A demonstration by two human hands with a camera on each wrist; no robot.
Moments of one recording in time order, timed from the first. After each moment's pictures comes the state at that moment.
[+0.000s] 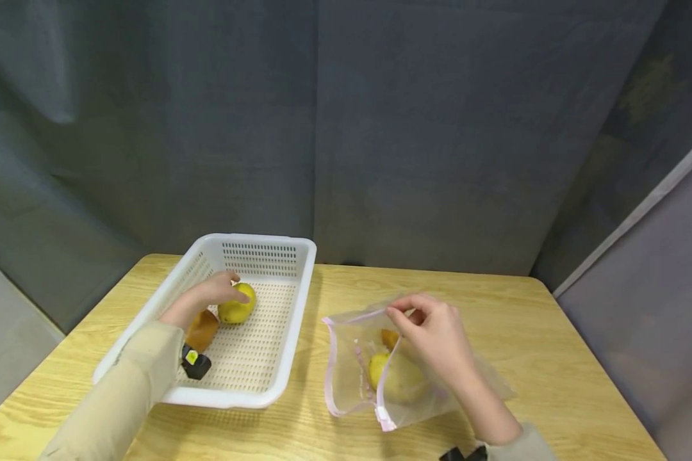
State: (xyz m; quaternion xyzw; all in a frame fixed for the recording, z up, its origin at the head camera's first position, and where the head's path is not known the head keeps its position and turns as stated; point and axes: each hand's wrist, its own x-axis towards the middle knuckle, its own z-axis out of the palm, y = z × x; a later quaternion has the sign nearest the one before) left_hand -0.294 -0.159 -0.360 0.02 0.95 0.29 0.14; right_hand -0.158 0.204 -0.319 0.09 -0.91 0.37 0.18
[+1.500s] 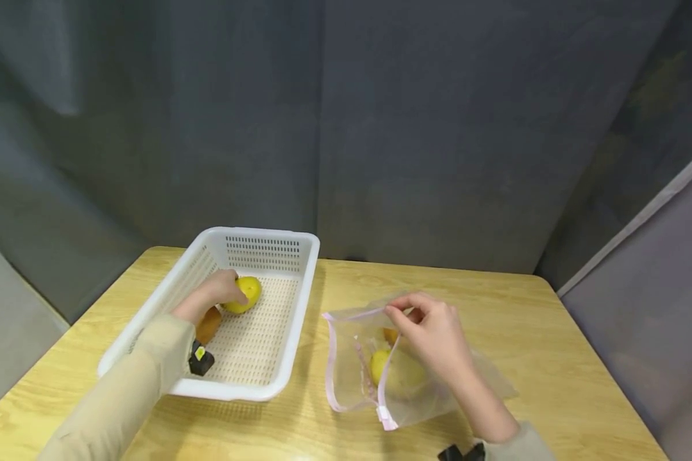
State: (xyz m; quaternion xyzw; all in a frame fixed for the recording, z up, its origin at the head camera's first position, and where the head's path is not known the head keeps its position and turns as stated) left_hand -0.294 -0.151 -0.364 -0.02 0.96 0.24 0.12; right_hand -0.157 0.204 -0.320 0.10 -0.90 0.38 0.17
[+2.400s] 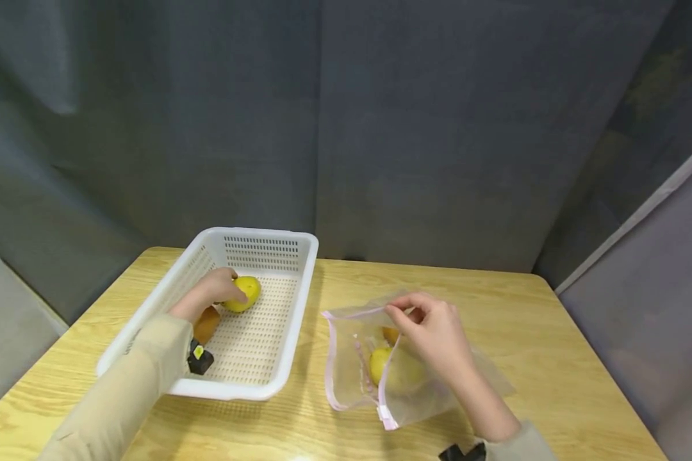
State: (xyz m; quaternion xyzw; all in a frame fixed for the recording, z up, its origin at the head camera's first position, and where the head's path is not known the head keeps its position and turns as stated) left_hand -0.291 -0.154 -0.365 -0.04 0.95 0.28 0.12; right_hand -0.156 0.205 -0.321 0.10 -0.90 0.38 0.17
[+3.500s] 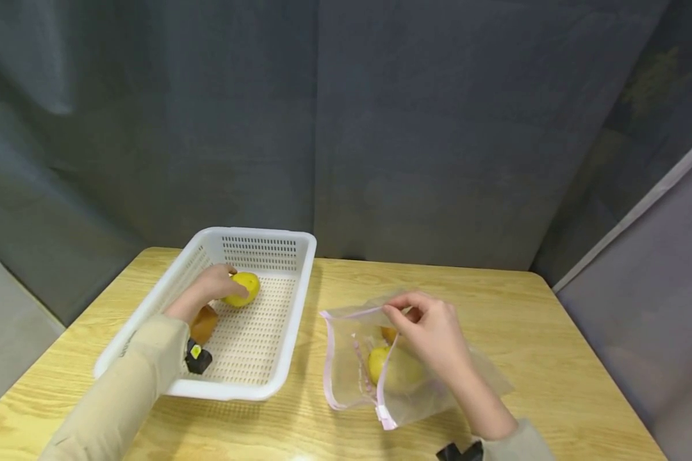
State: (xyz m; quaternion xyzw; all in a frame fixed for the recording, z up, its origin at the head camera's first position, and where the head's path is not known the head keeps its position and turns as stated) left_hand -0.293 -0.159 -0.362 -0.02 0.95 0.31 0.09; right_hand -0.155 0.202 -0.319 0.10 -0.91 0.38 0.16
